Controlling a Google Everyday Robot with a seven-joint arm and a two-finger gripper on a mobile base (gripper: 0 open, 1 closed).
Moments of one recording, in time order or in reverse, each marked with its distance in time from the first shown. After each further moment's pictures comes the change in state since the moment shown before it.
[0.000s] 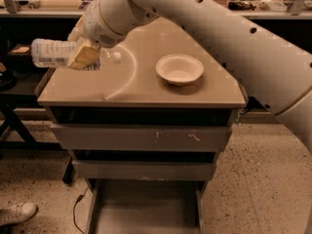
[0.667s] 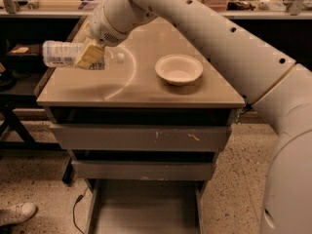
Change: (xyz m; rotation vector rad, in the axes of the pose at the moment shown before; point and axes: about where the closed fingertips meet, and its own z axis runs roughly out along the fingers) arm 0.031 -0.022 0.025 -0.046 0.021 0.051
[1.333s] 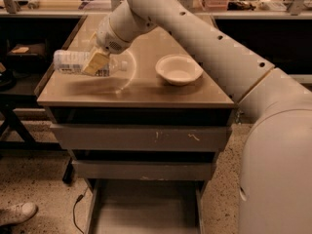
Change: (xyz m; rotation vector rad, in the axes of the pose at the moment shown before) arm 0.040 -0.010 0.031 -0.045 0.015 0.059
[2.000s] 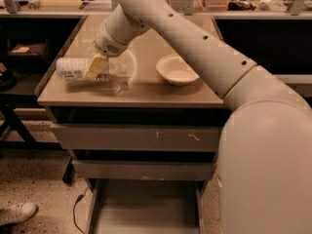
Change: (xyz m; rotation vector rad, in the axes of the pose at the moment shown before) arm 0.019 -0.001 0.025 -0.062 0.061 0.014
